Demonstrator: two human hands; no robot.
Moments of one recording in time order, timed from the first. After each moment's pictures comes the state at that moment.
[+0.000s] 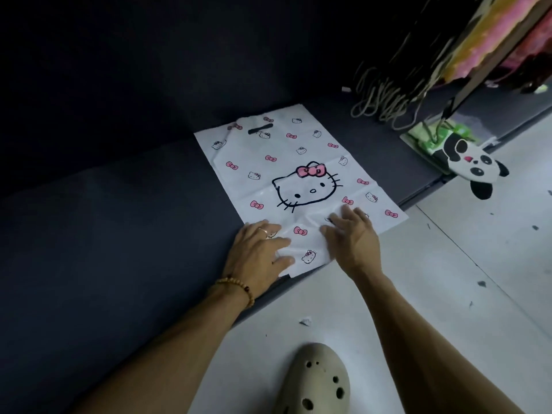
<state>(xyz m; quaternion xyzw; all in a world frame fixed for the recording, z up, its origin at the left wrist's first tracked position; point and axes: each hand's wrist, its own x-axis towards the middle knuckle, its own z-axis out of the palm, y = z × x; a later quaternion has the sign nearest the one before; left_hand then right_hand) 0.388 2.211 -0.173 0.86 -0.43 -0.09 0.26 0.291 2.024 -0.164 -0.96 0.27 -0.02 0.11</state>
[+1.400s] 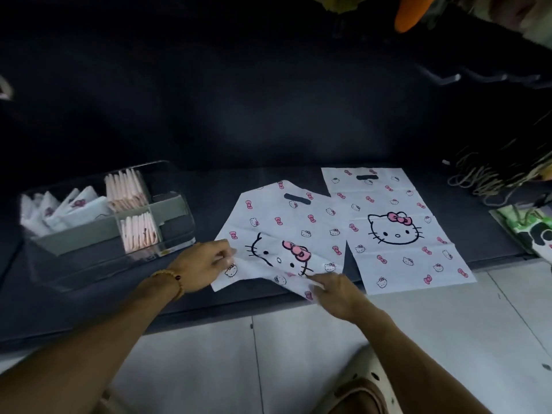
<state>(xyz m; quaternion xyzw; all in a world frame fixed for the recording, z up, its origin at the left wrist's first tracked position) 0.397 2.563 -0.092 0.90 -0.23 -0.20 0.31 0.292 2.274 -0.104 -0.94 0.08 0.19 0.28</state>
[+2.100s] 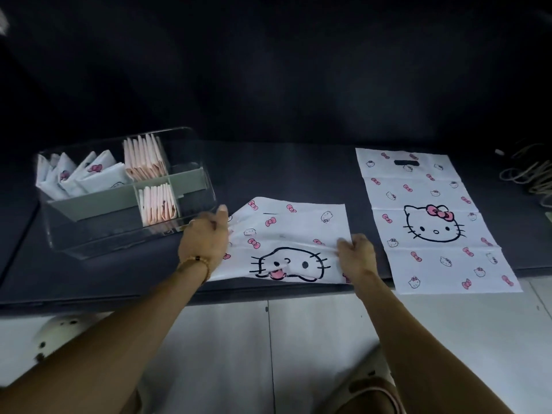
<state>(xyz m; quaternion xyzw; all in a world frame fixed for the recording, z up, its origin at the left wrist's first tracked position) 0.405 2.561 -0.127 0.91 0.13 -0.06 0.39 0.353 2.290 -0.127 -0.82 0.36 0.02 0.44</state>
